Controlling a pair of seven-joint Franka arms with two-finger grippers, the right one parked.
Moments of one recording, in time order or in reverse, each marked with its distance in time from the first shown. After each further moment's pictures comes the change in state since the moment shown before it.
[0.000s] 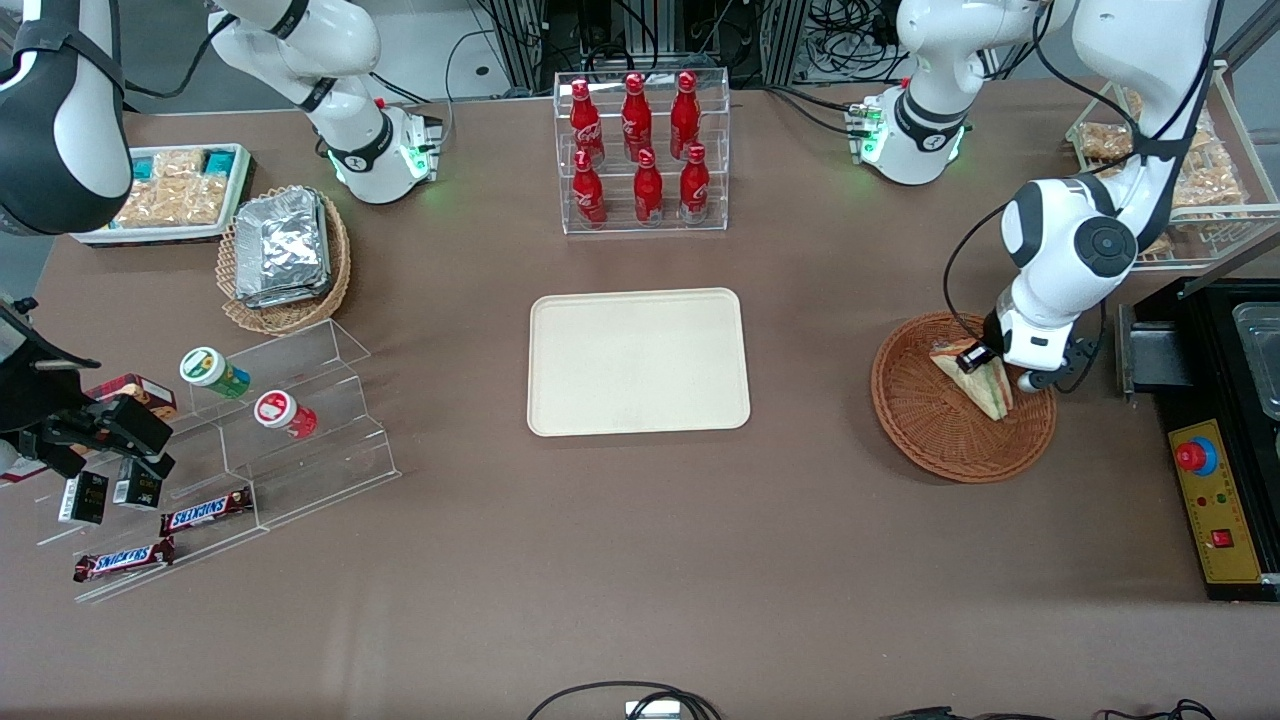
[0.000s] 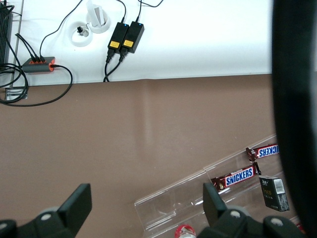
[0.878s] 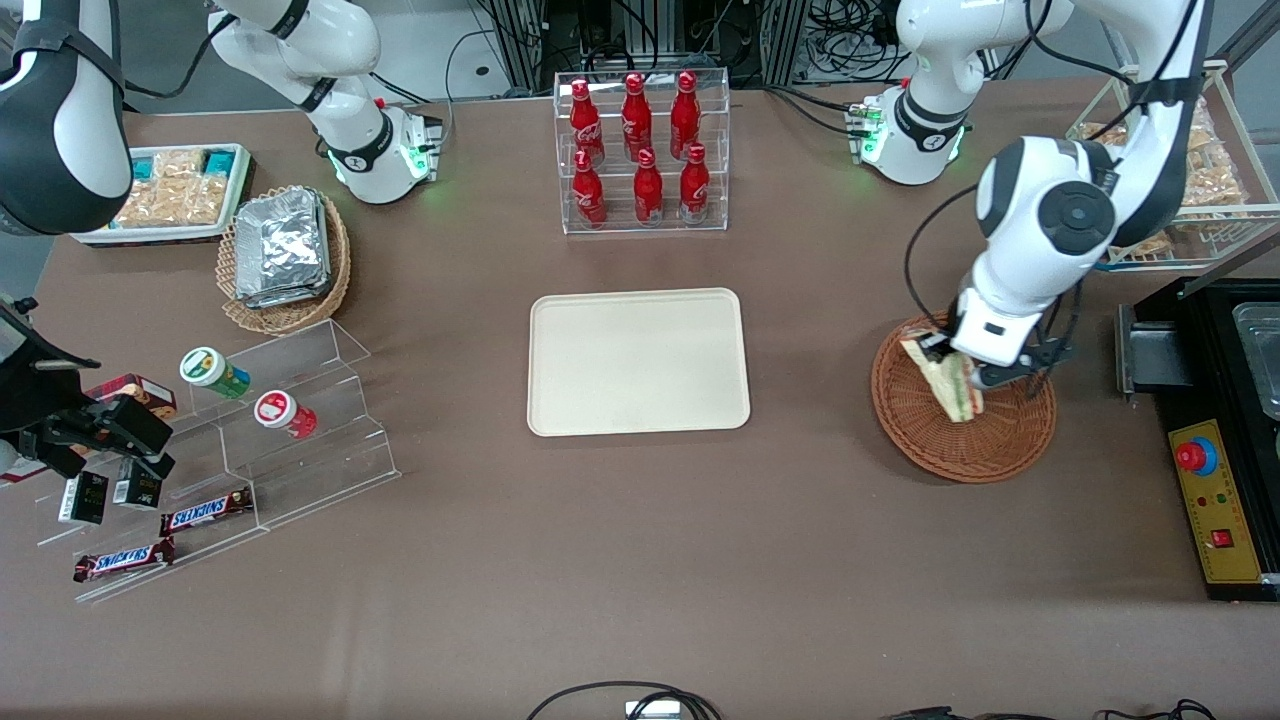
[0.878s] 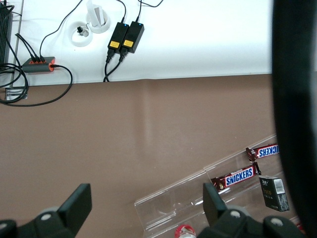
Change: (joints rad) arm -0.024 -0.128 -0.243 0.281 0.001 -0.452 -0.012
